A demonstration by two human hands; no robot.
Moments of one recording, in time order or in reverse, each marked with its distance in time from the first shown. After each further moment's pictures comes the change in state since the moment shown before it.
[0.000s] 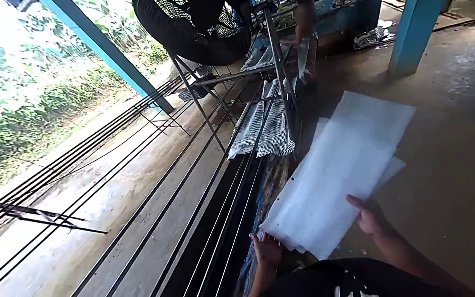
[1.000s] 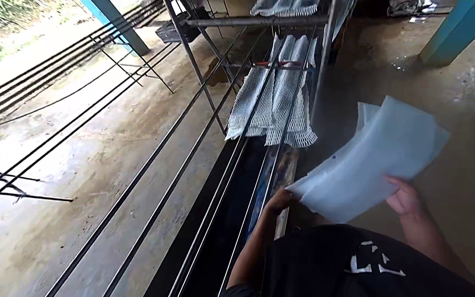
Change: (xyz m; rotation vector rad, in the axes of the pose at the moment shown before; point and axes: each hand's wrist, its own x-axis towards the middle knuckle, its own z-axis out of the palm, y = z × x) left_hand 0.224 0.220 0.116 0.894 -0.676 0.029; right_hand 0.252 0.090 0.110 -0.094 0.208 -0.027
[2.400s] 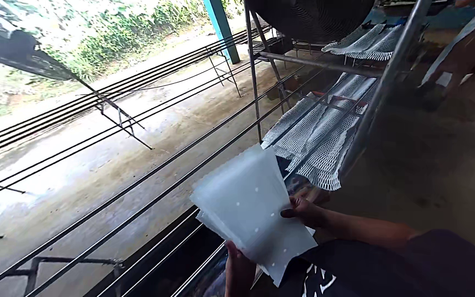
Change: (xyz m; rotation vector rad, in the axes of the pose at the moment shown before) left_hand -0.048 0.021 0.136 -0.843 1.101 0.621; right_hand 0.093 0.021 0.161 -0.259 -1.546 0.681
